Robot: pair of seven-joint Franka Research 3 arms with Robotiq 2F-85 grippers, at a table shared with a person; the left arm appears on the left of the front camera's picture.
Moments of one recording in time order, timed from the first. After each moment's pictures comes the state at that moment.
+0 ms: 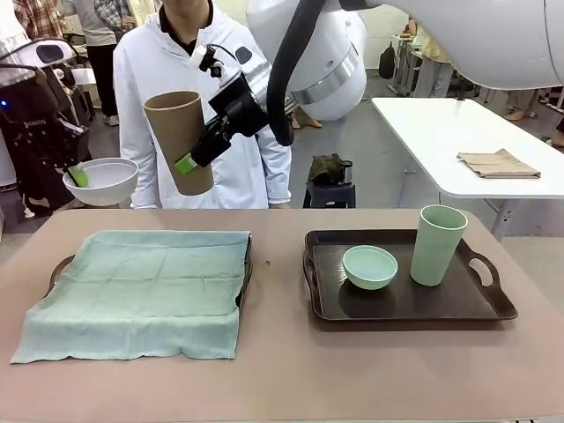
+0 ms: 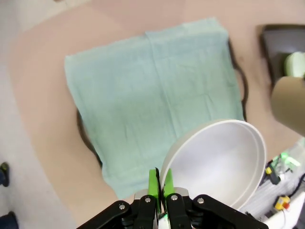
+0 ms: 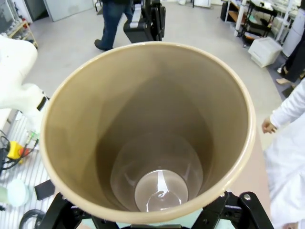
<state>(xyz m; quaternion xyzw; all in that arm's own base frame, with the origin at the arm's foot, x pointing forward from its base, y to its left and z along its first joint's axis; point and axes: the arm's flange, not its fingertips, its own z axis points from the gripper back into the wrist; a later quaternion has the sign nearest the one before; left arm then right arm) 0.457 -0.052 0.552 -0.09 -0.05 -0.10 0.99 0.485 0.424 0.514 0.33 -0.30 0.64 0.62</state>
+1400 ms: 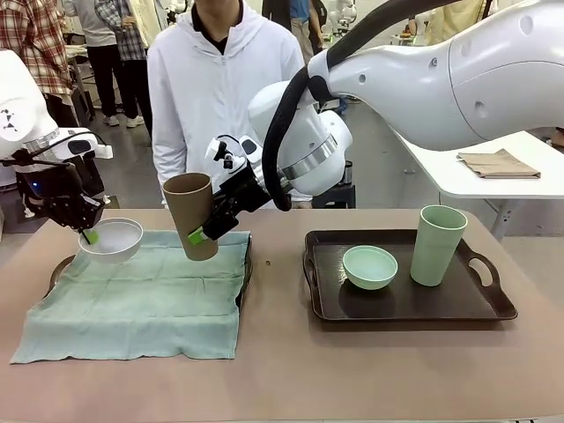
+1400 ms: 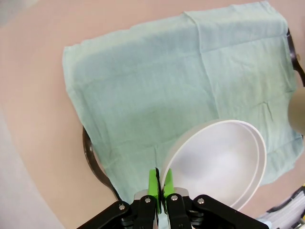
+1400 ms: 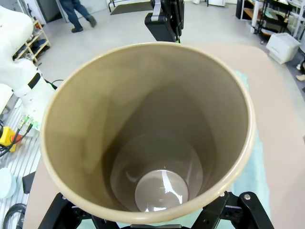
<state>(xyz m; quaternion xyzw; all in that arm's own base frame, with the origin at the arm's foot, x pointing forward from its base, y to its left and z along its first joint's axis) 0.474 -0.037 0.423 -0.05 -0.05 -0.12 0.99 0.497 0.430 0.370 0.38 -0.28 0.64 0.61</state>
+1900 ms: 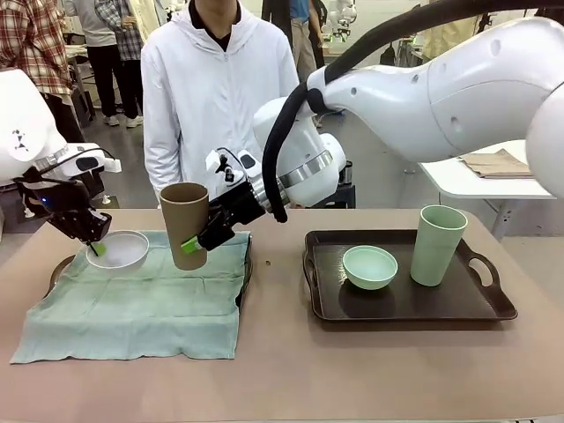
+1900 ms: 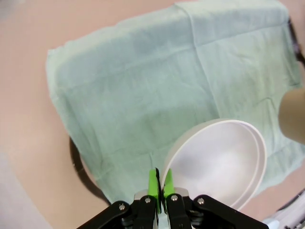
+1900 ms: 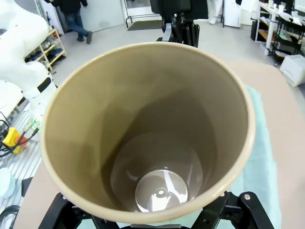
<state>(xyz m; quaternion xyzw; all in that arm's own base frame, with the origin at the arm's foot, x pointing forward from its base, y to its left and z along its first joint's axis) 0.471 -0.045 0.393 -0.05 -0.05 -0.14 0.99 0.504 0.442 0.333 0.43 -0.29 0.64 0.56</state>
